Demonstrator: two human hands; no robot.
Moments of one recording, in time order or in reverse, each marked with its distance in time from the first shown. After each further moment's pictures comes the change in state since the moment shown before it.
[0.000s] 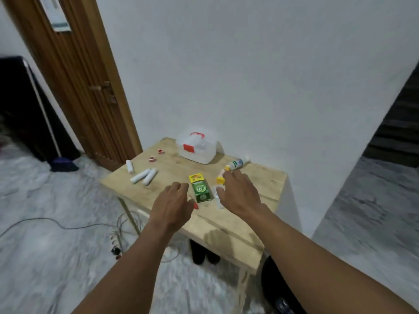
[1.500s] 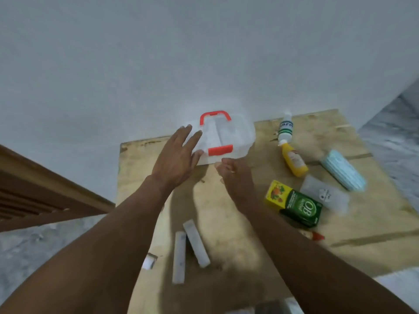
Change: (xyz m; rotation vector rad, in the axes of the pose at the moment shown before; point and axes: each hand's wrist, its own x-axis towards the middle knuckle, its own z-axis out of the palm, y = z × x) left_hand 0.465 -0.292 0.197 -0.252 -0.169 0.832; right_hand 0.381 -0.137 0.259 0.951 0.433 1.021
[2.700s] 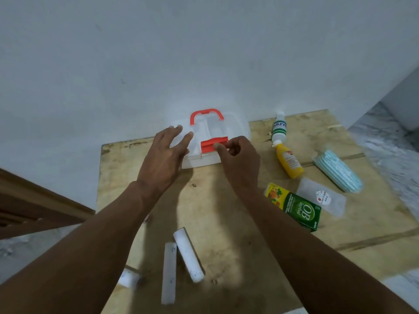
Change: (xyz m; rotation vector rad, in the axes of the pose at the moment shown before) left_hand 0.001 -0.016 0.022 0.029 0.160 0.102; right_hand 0.036 -0.008 -0.004 -0.232 0.403 -0.348
